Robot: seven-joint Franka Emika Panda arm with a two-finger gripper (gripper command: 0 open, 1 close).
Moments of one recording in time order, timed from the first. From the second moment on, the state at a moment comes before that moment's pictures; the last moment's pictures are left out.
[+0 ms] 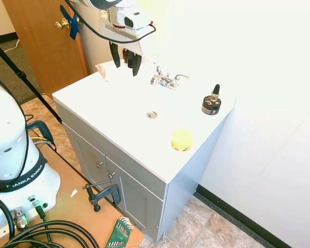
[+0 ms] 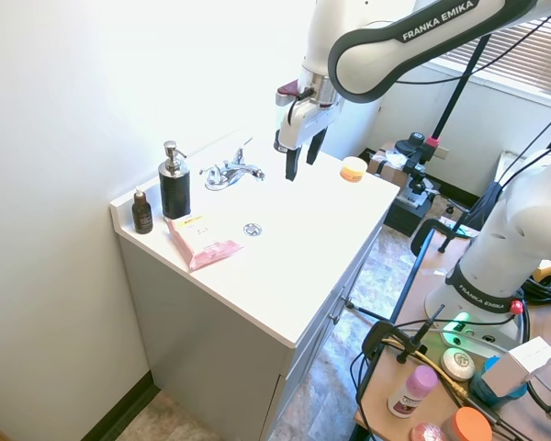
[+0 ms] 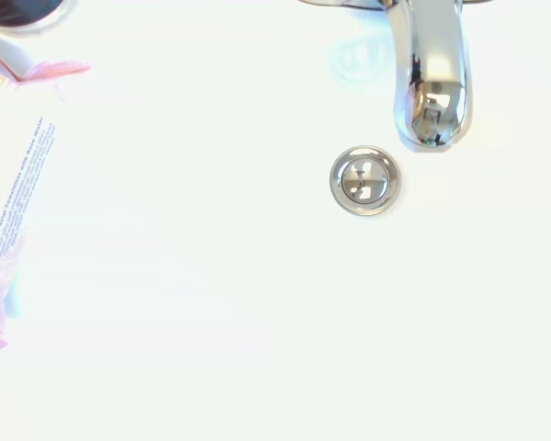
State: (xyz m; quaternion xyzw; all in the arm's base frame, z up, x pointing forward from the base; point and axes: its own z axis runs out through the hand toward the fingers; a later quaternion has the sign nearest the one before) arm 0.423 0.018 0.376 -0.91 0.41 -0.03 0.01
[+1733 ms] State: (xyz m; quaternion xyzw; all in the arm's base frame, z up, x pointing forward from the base) arm 0.607 -0.089 0.305 -0.77 0.60 -0.18 -0.08
